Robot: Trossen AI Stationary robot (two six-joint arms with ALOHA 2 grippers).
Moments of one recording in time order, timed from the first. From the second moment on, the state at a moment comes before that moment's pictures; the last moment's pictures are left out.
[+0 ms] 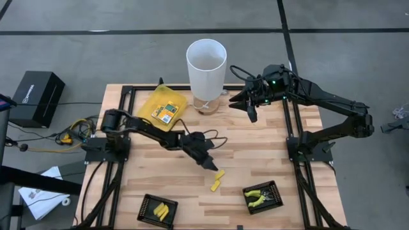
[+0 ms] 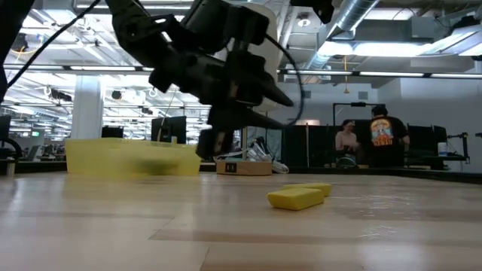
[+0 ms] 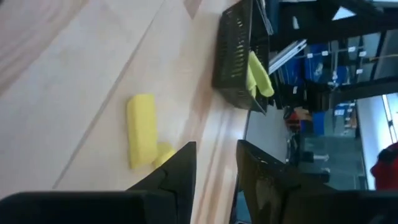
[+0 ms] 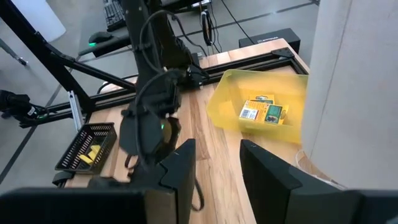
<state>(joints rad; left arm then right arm) -0.06 1.92 0.96 0.45 0.44 -1.07 -0.32 1.22 1.34 -0.57 -0.29 0.08</state>
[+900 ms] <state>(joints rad) -0.07 2.02 1.06 0.38 0.43 -1.00 -0.32 1.22 1.34 -0.57 -0.29 0.08</state>
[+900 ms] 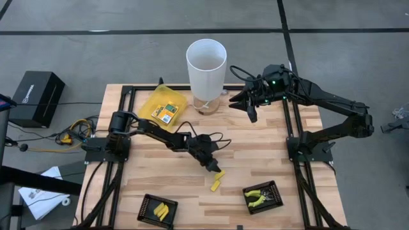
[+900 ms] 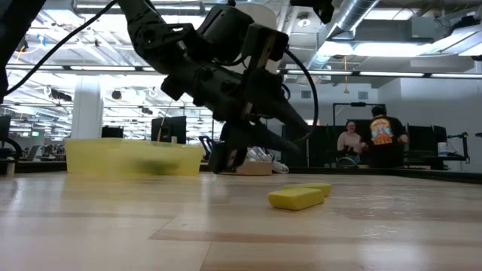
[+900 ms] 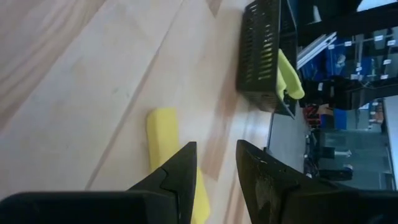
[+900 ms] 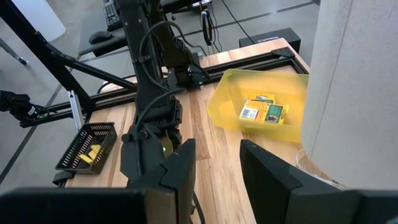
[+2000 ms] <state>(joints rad) -0.09 2.18 1.17 0.53 0.52 -1.06 -0.31 1.22 1.34 -0.58 -0.29 0.12</state>
